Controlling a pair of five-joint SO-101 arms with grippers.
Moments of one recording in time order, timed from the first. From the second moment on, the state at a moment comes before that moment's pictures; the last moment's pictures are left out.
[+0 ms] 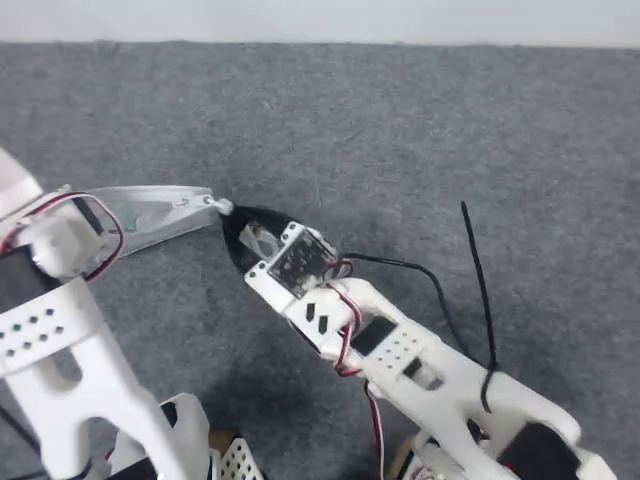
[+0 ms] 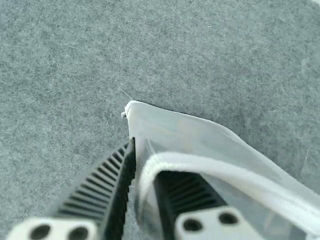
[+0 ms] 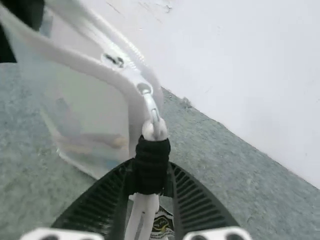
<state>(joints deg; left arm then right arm) -33.8 -36.0 16.0 85.5 13.3 -48.7 -26.5 68.0 -25.9 11.6</state>
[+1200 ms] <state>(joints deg) -3.4 -36.1 23.2 81.5 -0.7 -61.6 -54.2 68.6 21.8 18.0</state>
